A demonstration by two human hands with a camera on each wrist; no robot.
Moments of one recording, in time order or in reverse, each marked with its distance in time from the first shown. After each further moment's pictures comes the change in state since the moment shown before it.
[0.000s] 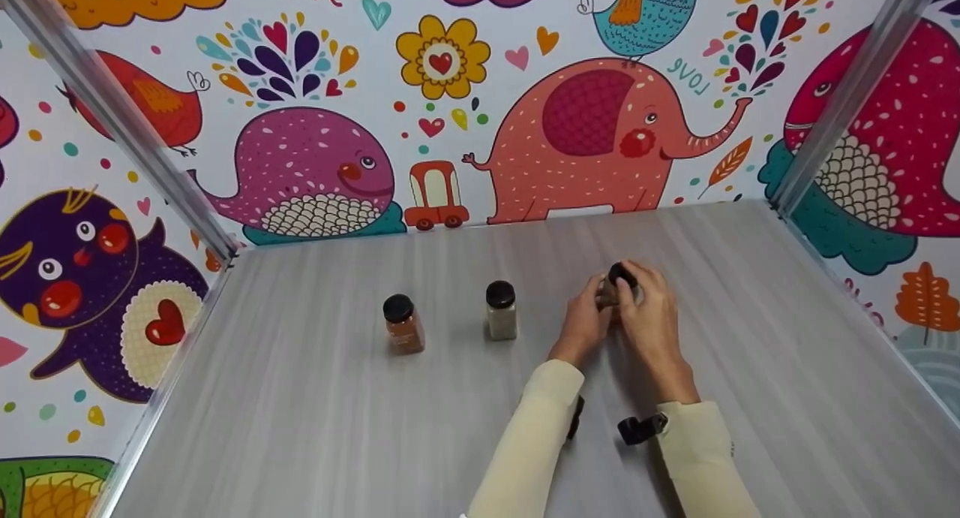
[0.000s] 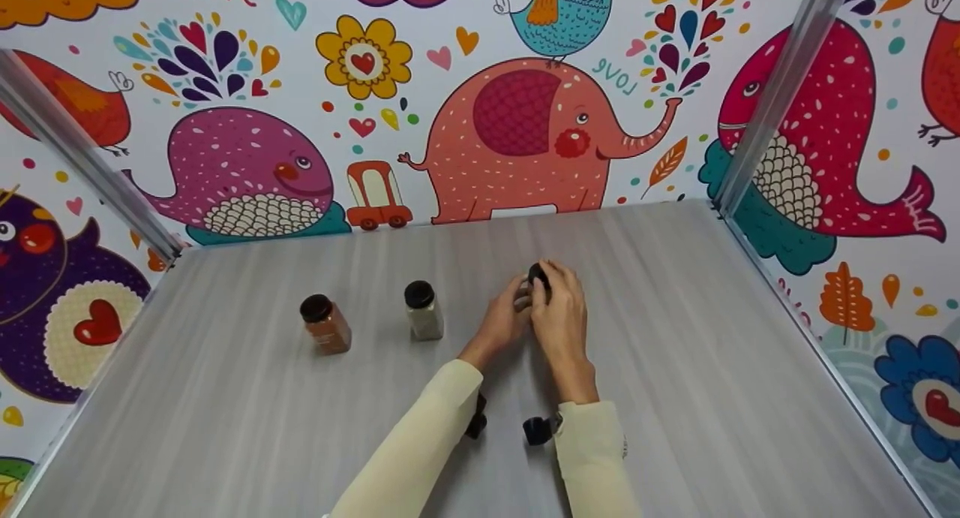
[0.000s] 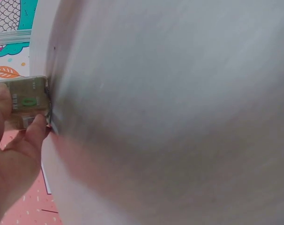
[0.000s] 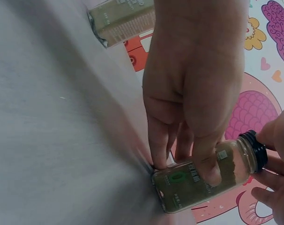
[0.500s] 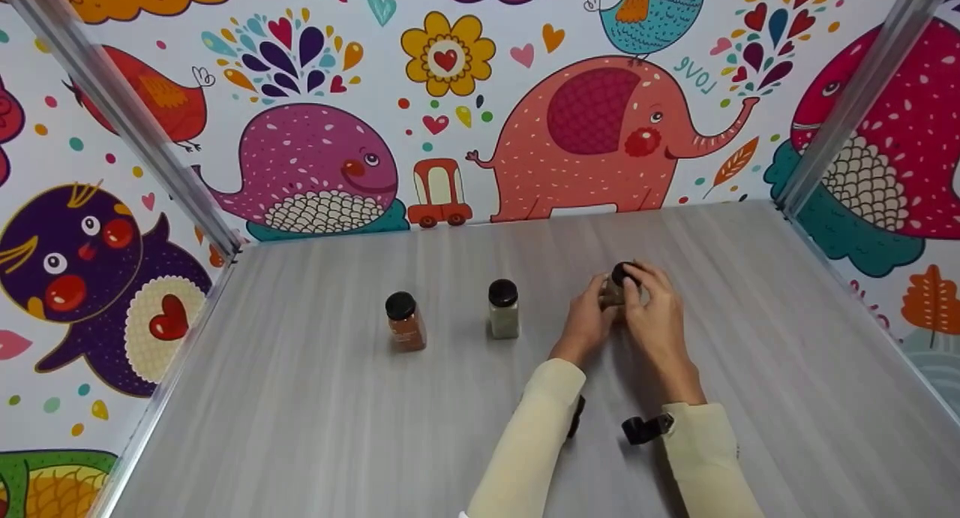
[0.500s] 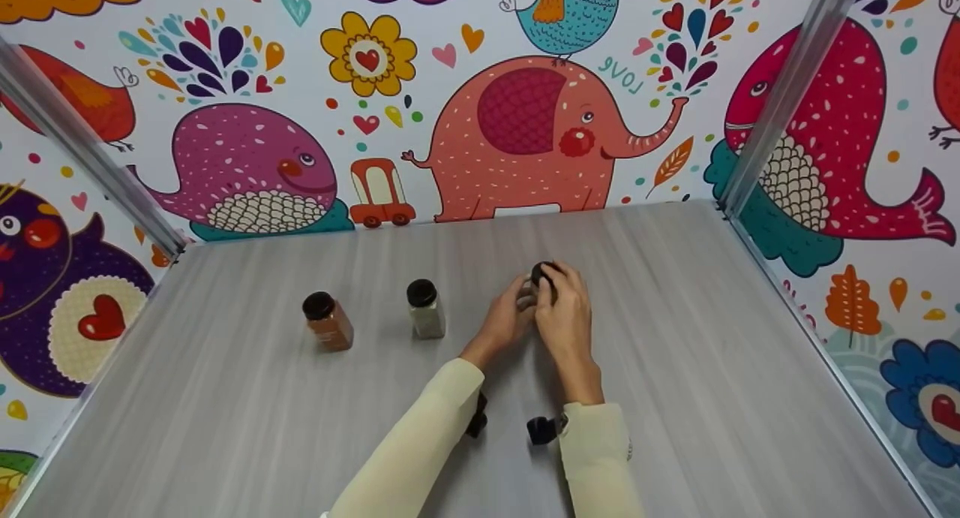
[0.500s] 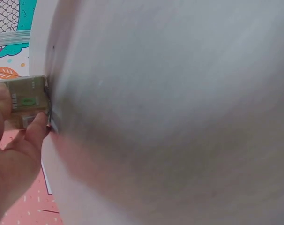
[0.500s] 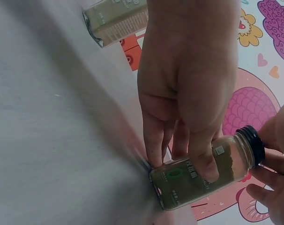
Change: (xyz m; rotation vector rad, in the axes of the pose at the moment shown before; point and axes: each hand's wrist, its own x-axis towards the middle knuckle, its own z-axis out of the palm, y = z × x) left_hand -0.001 0.001 -0.002 -0.018 -0.028 -0.037; right_hand 0.000 0.001 -0.002 0.053 -0.016 0.018
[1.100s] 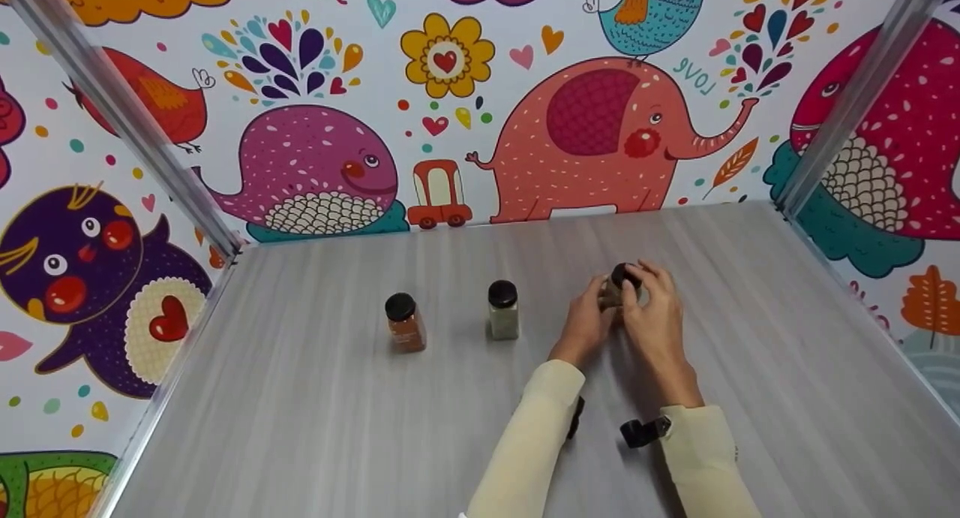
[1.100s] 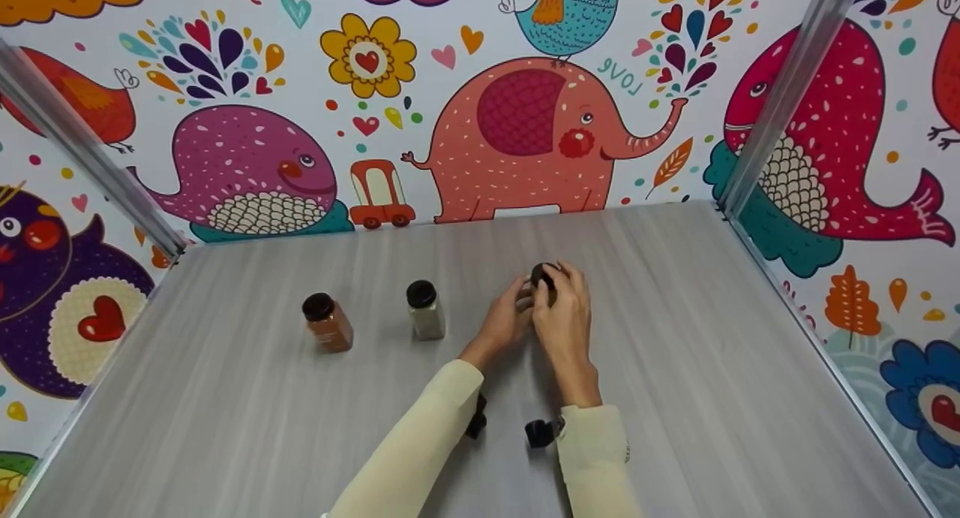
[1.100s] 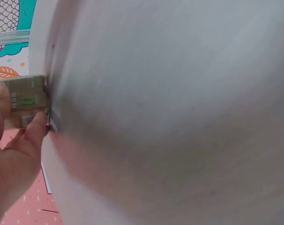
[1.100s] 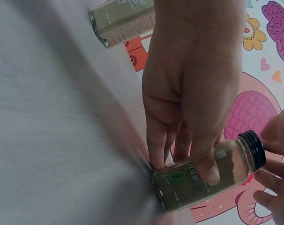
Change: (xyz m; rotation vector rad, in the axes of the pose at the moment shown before) left_hand 0.001 0.000 0.001 -0.019 0.001 -0.001; right_hand -0.001 0.000 0.003 -0.026 0.041 -0.003
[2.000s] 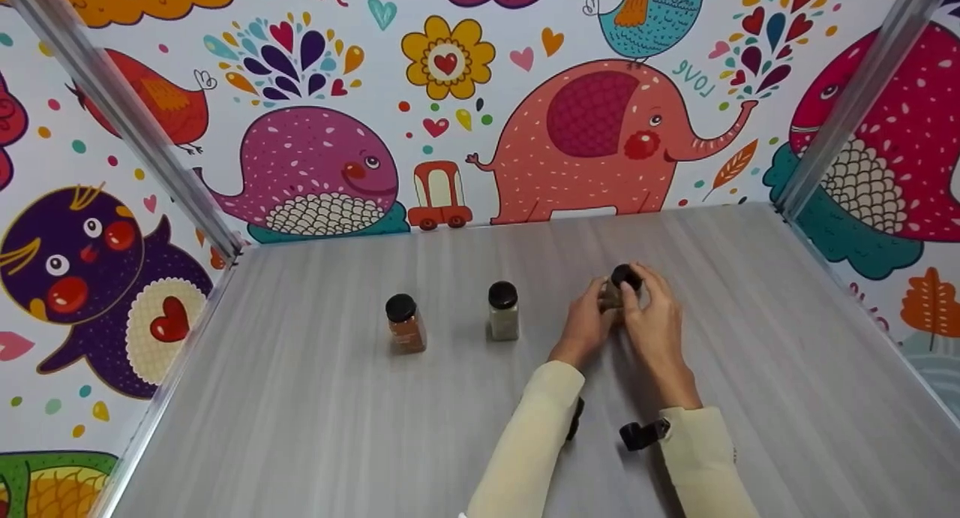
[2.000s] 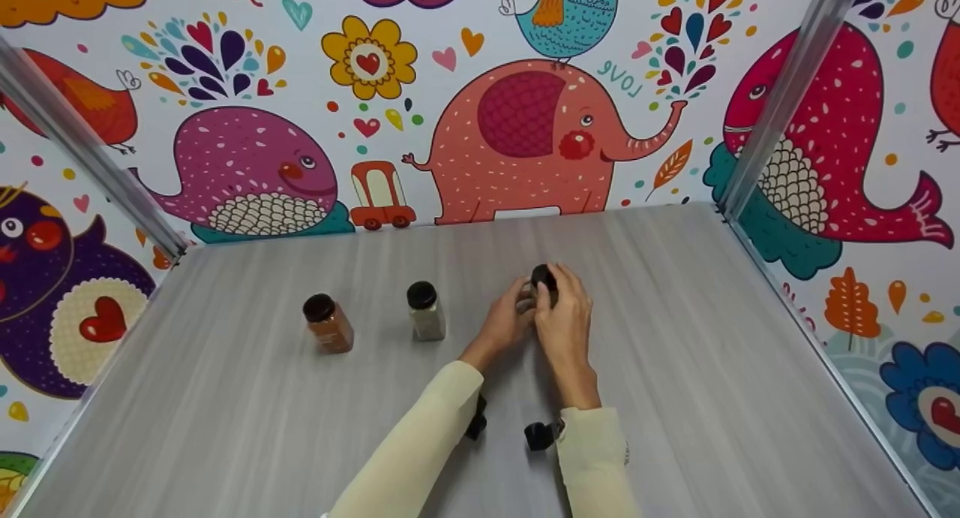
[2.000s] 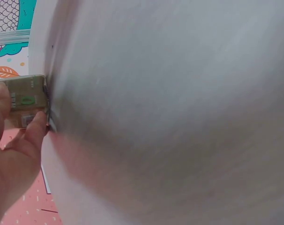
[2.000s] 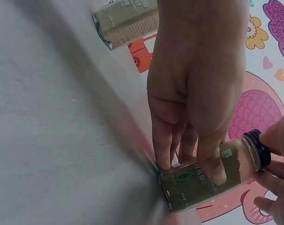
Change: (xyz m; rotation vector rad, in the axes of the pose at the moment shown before) left_hand 0.000 -0.001 0.000 0.031 0.010 0.006; right_hand -0.002 0.000 -0.001 0.003 0.003 0.008
